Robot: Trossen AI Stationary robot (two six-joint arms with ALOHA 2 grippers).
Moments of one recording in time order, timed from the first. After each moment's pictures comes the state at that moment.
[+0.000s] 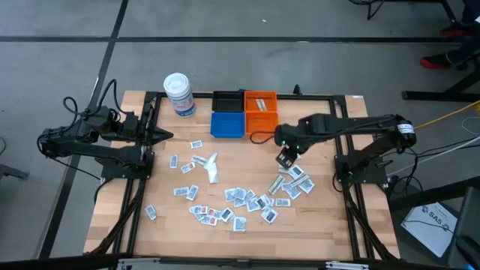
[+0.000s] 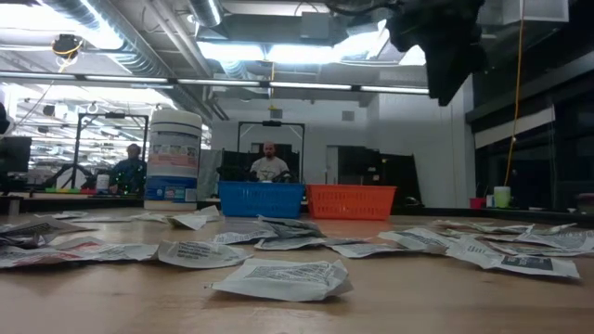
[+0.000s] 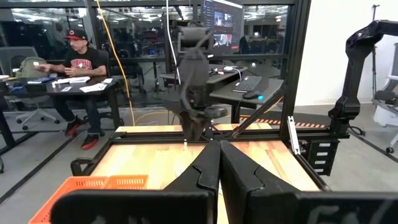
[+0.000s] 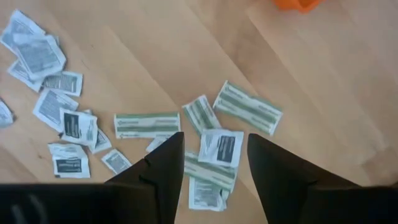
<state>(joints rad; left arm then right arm) 0.00 0.39 0.78 -0.39 0.00 0.00 0.00 1.45 1.35 -1.24 0.10 0.70</state>
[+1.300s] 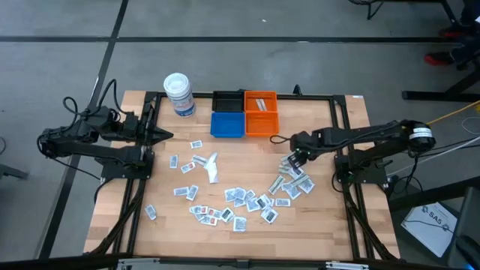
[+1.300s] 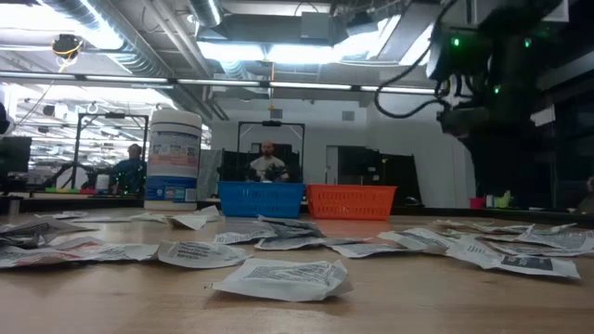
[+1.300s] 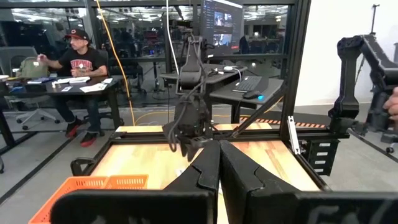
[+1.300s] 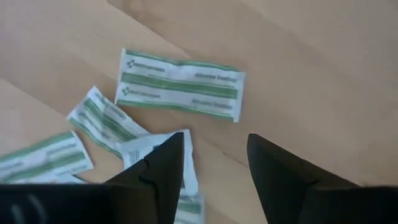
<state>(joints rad) 0.00 0.39 0.78 -0.39 0.00 0.00 -0.12 1.23 0.66 -0.77 0.08 0.90</state>
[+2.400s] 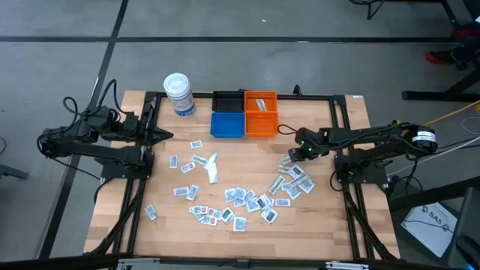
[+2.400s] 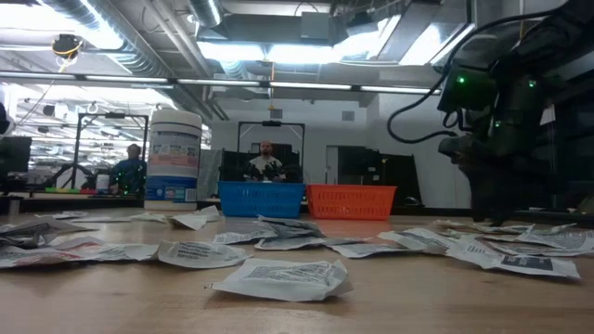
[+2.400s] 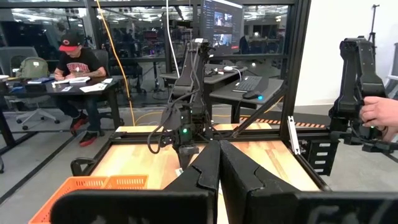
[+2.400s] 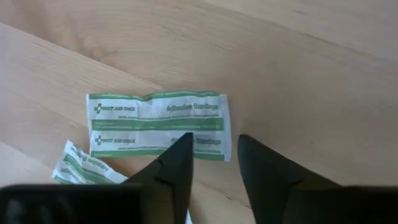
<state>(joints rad) 0.00 0.39 0.78 -0.39 0.00 0.00 -0.29 1.21 0.45 -0.45 -0.03 0.97</state>
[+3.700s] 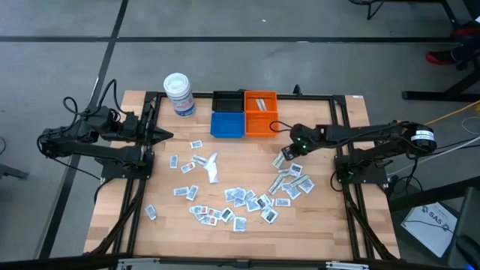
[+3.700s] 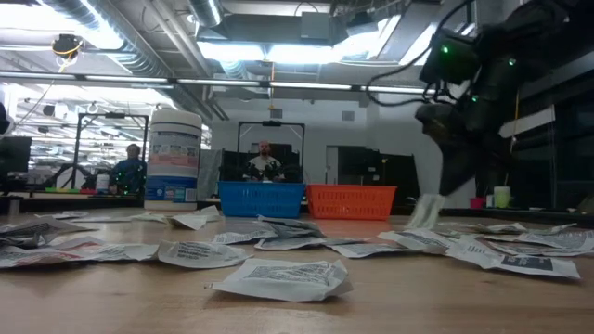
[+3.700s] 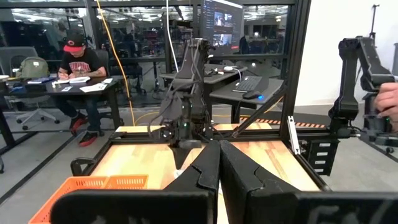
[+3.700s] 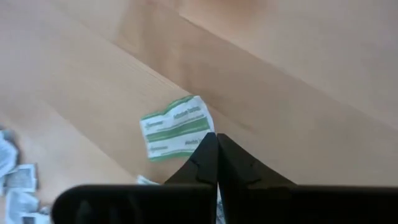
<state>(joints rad) 0.00 0.39 0.78 -0.39 0.00 0.00 -0.24 1.21 0.60 -0.44 0.00 0.82</state>
